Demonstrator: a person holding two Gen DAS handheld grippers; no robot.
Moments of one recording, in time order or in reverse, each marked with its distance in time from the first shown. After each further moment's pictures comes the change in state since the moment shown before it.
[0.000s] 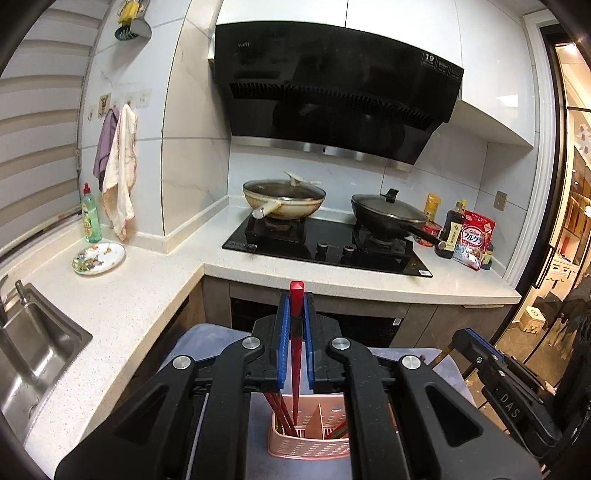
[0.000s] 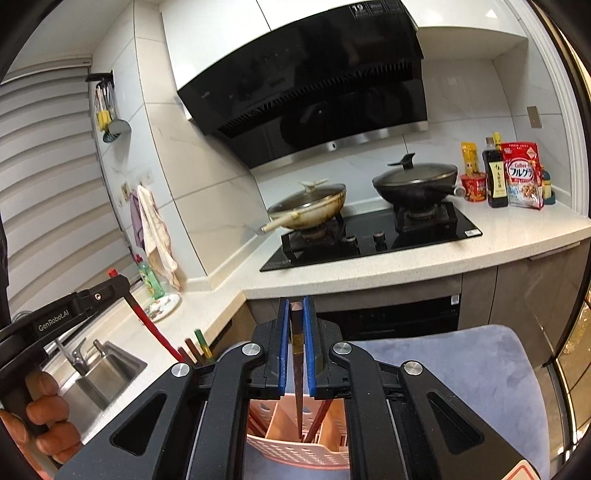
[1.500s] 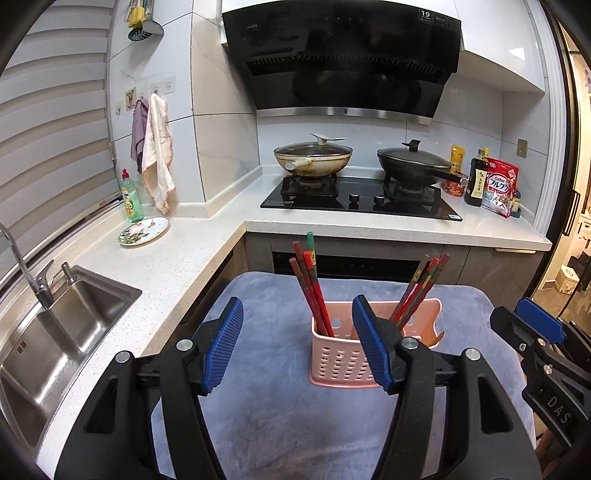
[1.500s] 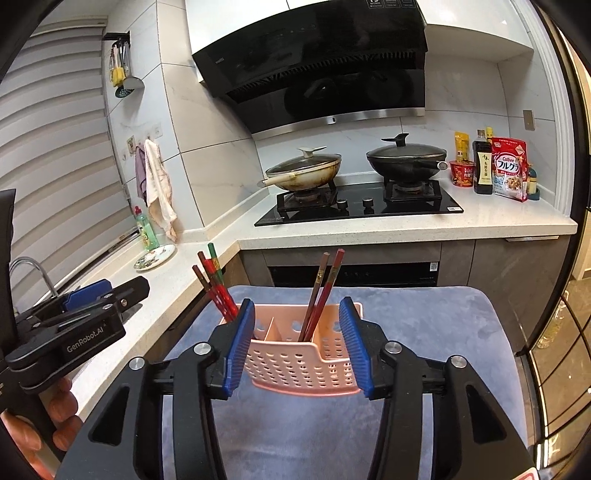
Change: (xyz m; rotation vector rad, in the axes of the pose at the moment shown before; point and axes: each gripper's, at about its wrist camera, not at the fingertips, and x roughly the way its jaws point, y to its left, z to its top) left arm -0.056 -0.010 -0.073 0.096 0.103 0.178; right arm -0.075 0.026 -0.061 -0.099 0.091 -0.062
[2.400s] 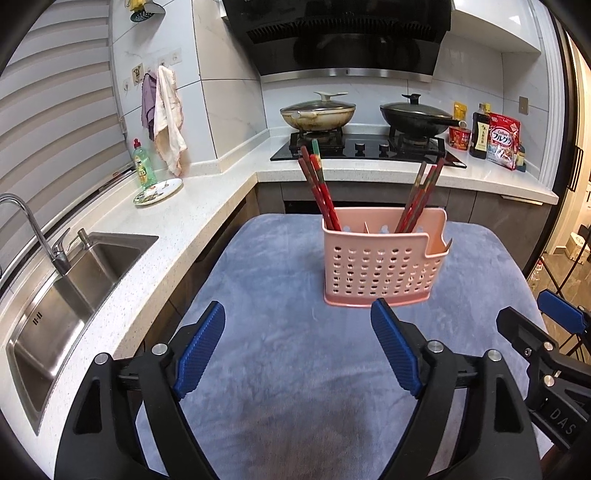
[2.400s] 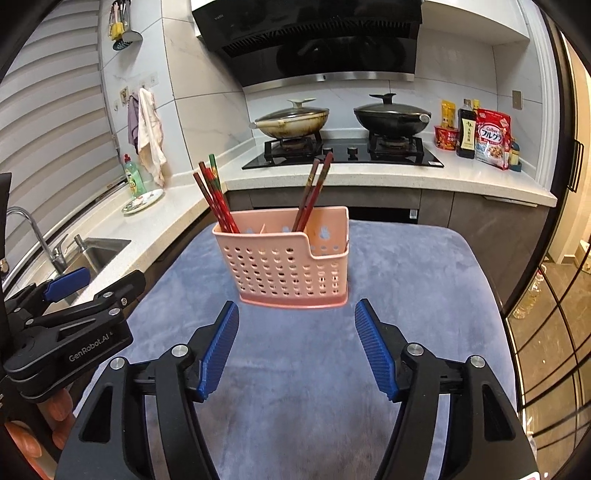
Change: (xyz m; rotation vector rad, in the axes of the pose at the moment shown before) left arm -0.025 -0.001 -0.085 0.051 0.121 0.053; right arm -0.029 0.008 -0.079 -0.026 0.175 -0.084
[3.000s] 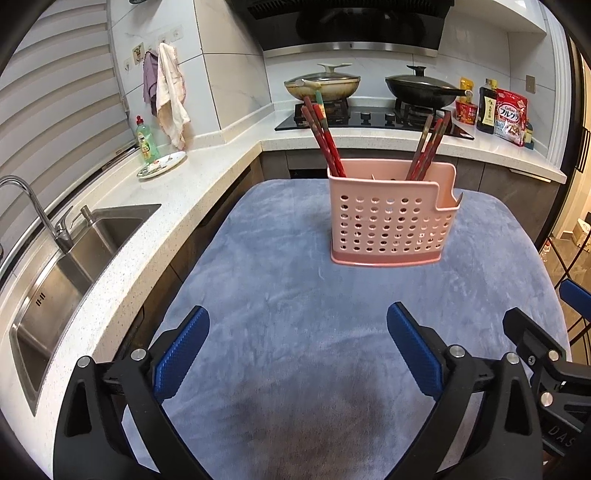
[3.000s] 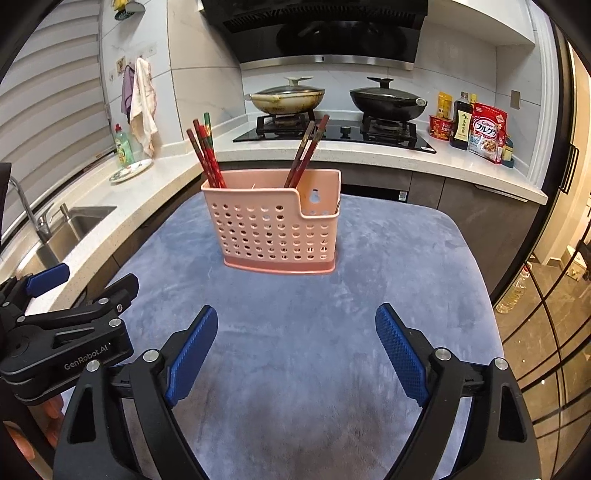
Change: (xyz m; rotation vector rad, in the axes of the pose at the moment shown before) left arm 0.014 -0.002 -0.035 0.008 0.089 0.030; right arm 0.010 0.008 -0.027 -0.060 0.066 -0.067
